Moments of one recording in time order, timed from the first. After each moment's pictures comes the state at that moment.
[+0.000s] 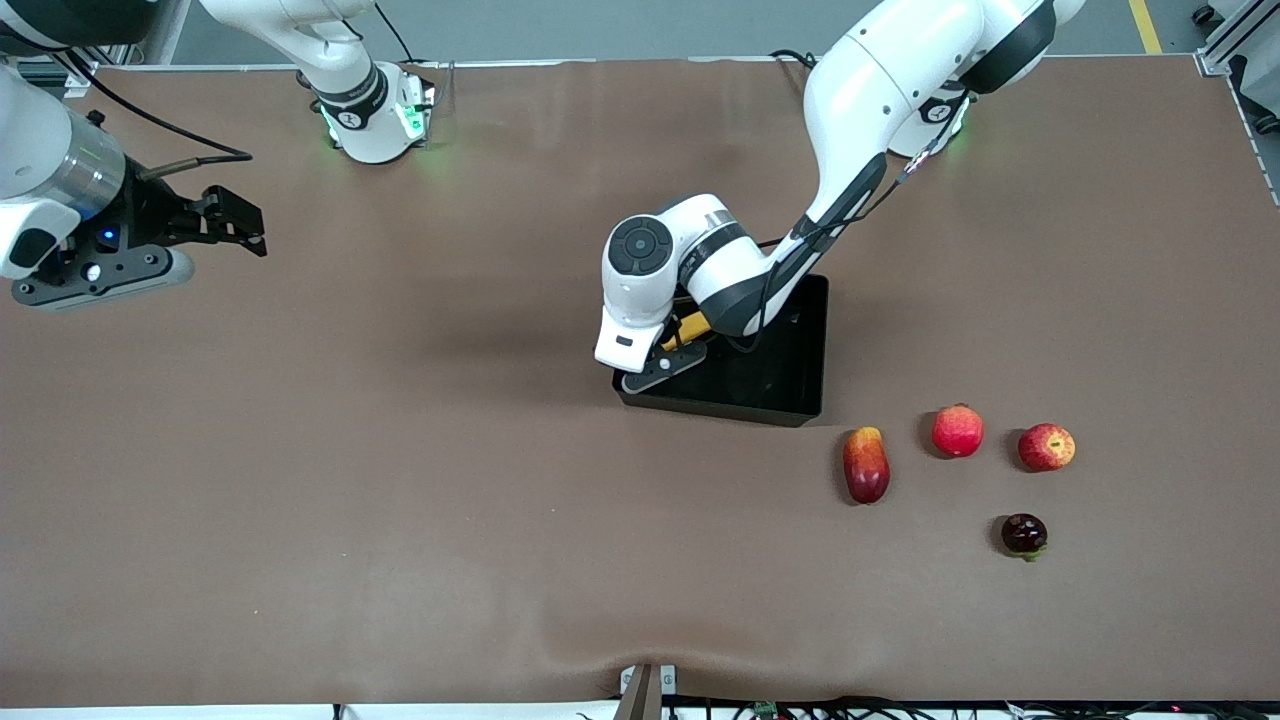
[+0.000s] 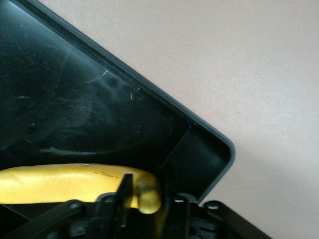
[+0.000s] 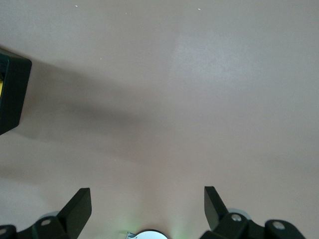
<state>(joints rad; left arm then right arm) -0.49 0.81 -0.45 -1.41 0.34 2.18 -1.46 0.12 0.06 0.04 -1.49 0.02 1.42 -0.10</state>
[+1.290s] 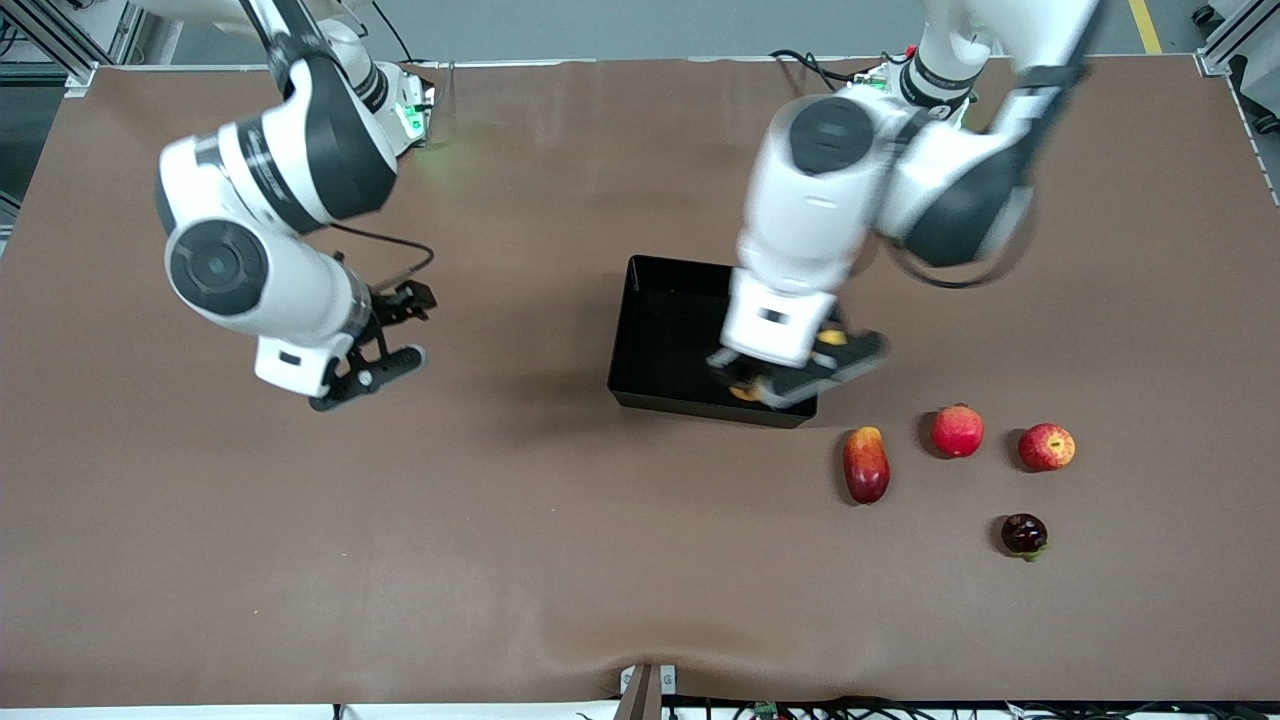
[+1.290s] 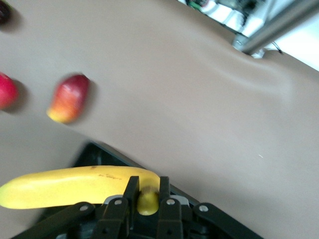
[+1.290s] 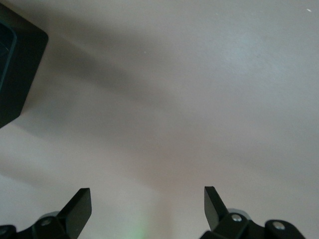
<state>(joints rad) -0.21 0.46 -0.44 -1.34 0.29 1.92 -1.08 0.31 0.36 0.05 -1.48 0.04 1.58 -0.10</state>
